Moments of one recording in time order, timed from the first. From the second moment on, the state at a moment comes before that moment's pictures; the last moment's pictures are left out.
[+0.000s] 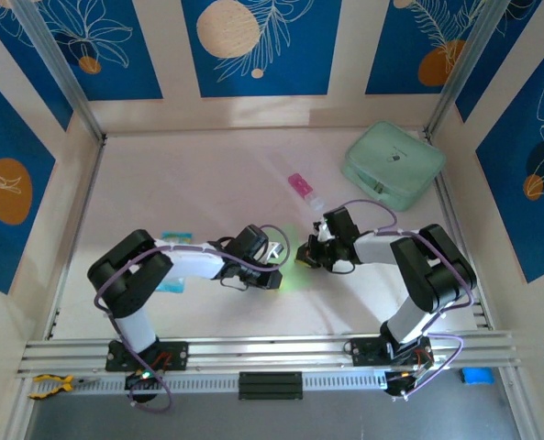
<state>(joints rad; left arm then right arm) -0.86 1.74 0.79 -0.06 0.48 -0.59 0.42 1.63 0.62 -0.01 -0.58 0.83</state>
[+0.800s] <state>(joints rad) -0.86 1.75 0.80 -0.06 0.48 -0.59 0.44 1.61 0.64 0.00 -0.53 0.77</state>
